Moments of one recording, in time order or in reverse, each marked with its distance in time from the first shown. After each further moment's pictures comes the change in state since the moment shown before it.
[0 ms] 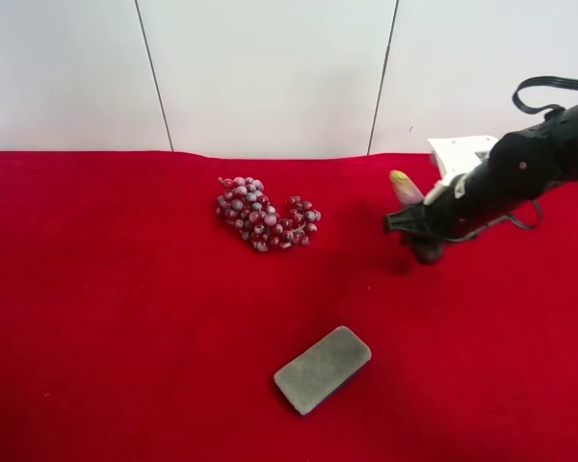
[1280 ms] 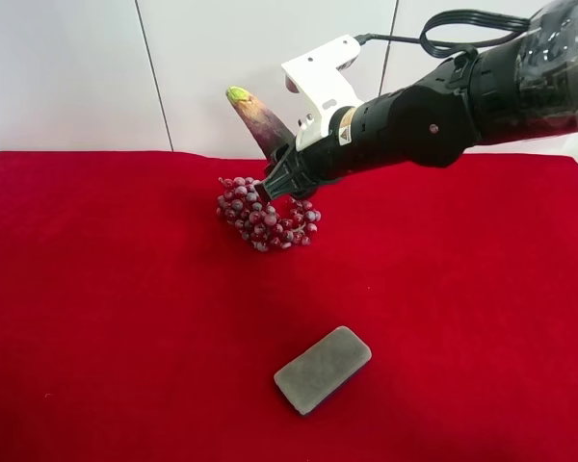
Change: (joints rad) left arm 0.000 0.000 0.000 0.000 0.000 0.000; right arm 0.361 -0.033 -0.206 -0.003 -0.138 -0.236
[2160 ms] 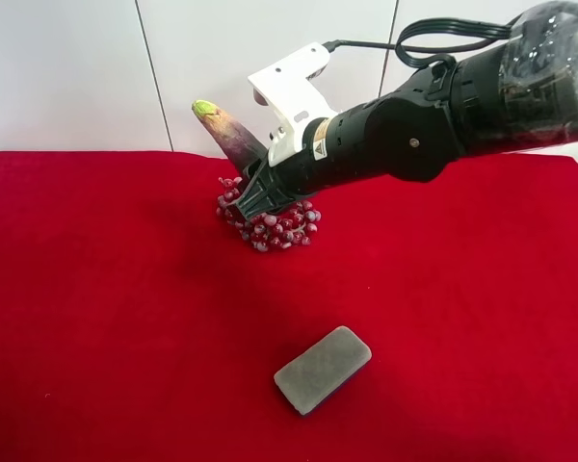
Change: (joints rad) left arm 0.000 0.000 0.000 0.001 0.000 0.000; right arm 0.088 0.000 0.000 0.003 0.018 0.000
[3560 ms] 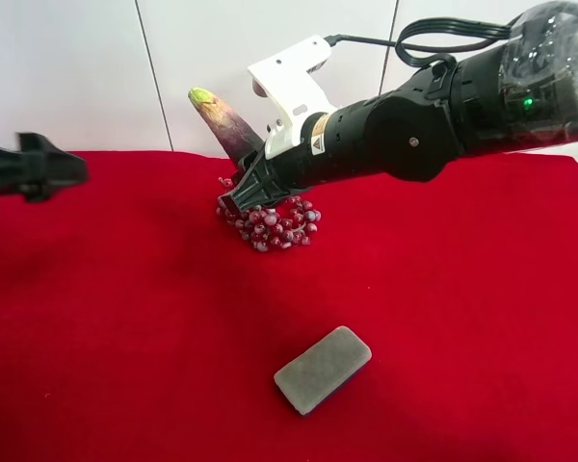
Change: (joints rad) left arm -0.086 1.067 -0.035 -0.499 -0.931 0.306; right arm 0.000 0.000 0.000 0.019 -0.051 0.003
